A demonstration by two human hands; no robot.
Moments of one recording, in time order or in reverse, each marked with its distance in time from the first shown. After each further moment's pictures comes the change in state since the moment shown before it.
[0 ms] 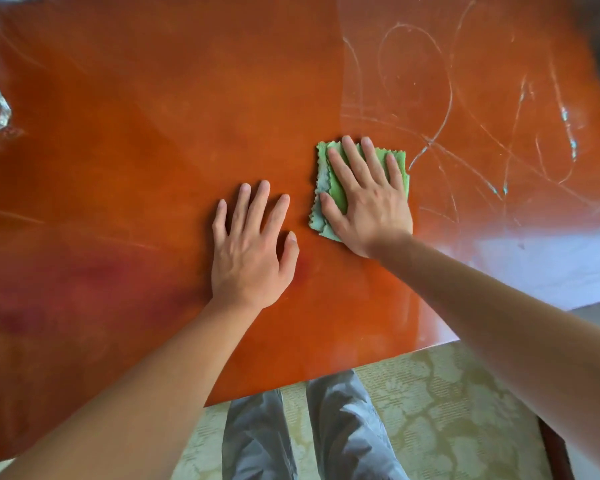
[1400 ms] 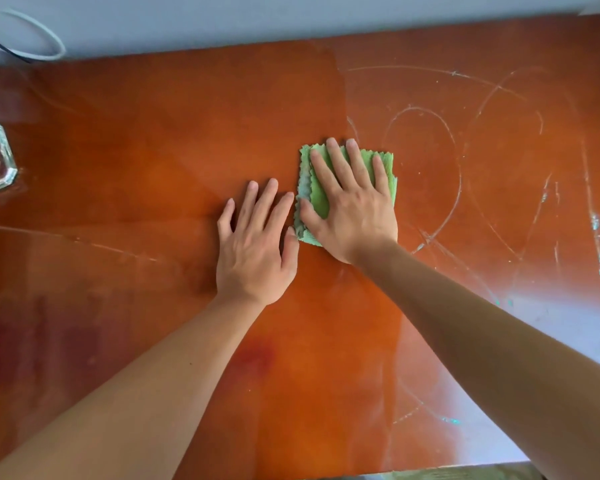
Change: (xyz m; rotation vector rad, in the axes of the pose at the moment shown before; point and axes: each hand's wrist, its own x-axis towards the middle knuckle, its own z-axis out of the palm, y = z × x) left_hand 0.118 0.028 -0.001 -0.083 0.056 -0.125; right_hand 0.121 0.028 -0.011 0.003 0.016 -0.140
